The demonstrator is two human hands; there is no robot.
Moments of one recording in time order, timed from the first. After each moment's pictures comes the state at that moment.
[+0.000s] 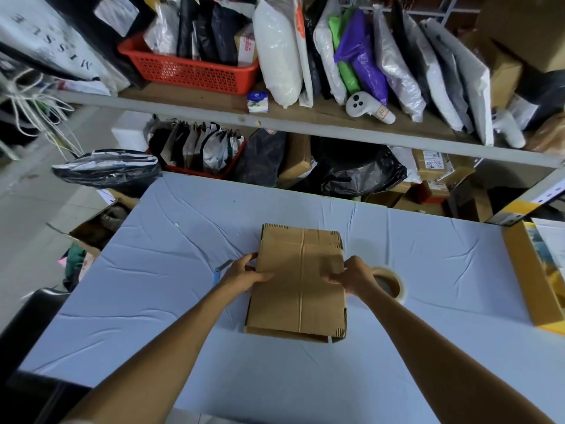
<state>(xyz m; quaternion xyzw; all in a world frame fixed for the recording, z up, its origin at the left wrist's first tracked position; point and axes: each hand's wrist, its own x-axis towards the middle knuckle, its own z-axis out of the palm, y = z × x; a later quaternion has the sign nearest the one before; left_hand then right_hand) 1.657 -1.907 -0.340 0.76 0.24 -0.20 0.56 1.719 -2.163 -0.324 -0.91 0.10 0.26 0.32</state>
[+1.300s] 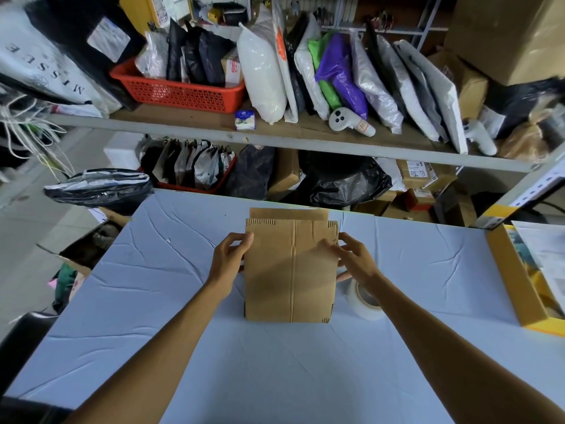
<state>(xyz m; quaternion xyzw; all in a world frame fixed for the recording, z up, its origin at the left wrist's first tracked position) 1.674 -1.919 -0.284 0.68 0.22 0.02 0.70 1.730 -2.182 -0.269 -0.78 0.01 0.20 0.59</state>
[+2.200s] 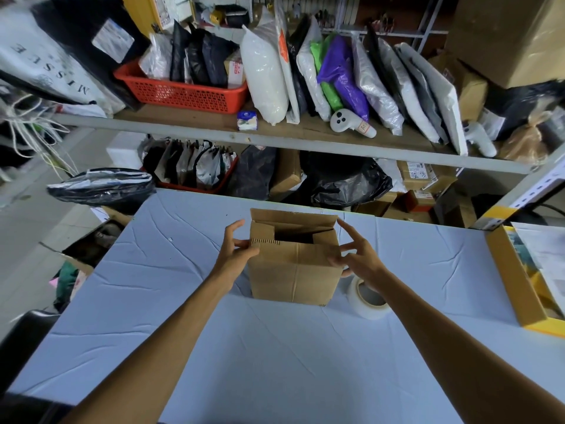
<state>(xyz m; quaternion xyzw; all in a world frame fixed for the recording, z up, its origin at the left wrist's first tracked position) 1.673 -1.915 -0.280 0.72 0.18 0.00 0.67 1.730 -2.186 -0.254 -0.81 0.00 0.21 0.55</state>
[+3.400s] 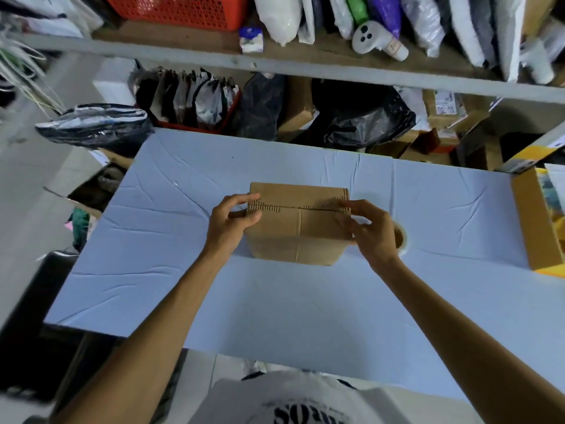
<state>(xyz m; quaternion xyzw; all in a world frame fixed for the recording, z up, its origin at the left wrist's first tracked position) 1.624 -1.906 -0.277 0.73 0.16 0.04 0.66 1.663 -2.166 -0.268 -0.81 0.02 0.06 0.59</state>
